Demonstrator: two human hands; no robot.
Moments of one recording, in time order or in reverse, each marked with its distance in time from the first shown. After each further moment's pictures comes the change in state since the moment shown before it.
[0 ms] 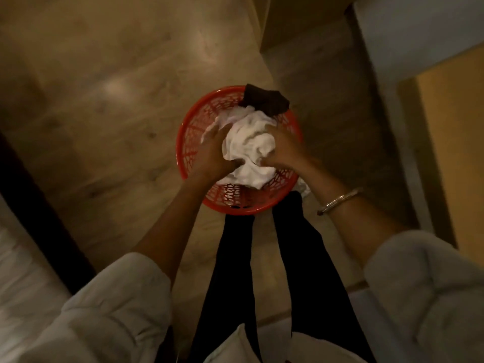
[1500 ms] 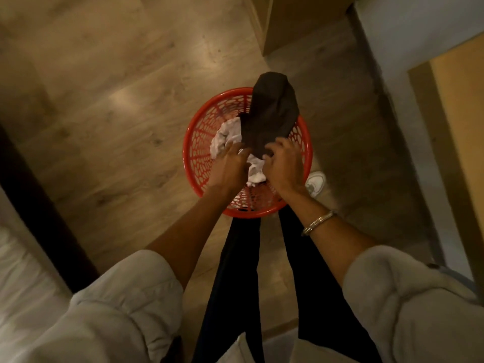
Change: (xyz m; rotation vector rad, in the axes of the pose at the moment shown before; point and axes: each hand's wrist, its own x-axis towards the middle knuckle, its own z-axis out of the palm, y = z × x) left_hand -0.016 0.011 0.027 0.422 0.076 0.214; right_hand -0.025 -0.014 0.058 -0.044 0.540 0.015
